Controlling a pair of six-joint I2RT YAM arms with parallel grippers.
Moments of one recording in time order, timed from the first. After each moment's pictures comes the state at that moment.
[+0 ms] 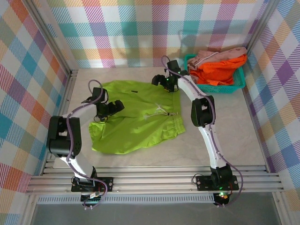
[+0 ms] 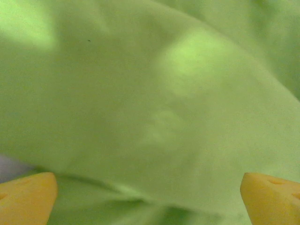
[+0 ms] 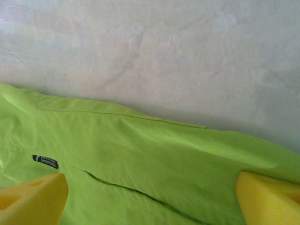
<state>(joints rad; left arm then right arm) -0.09 1.66 1.04 -0.42 0.22 -0.55 0.35 2.67 2.49 -0.76 -0.37 0.56</state>
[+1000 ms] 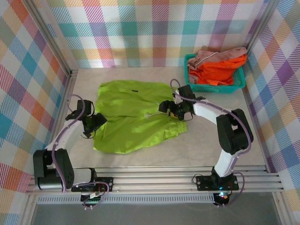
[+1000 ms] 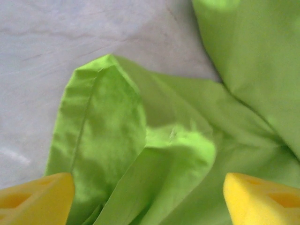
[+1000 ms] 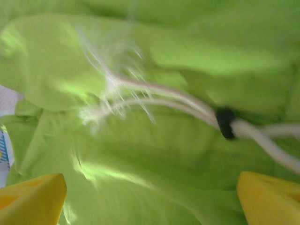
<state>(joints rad) 0.04 1.33 0.81 -0.62 0.05 -0.71 0.41 1.75 1.08 -0.33 -0.48 0.62</state>
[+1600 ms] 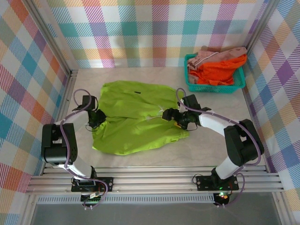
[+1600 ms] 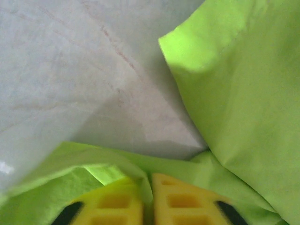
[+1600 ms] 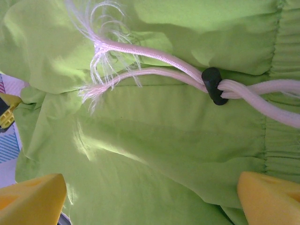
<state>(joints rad) 0.05 1.61 0.89 -0.42 0.09 -0.67 0.42 1.60 0.89 -0.26 -0.48 0.72</state>
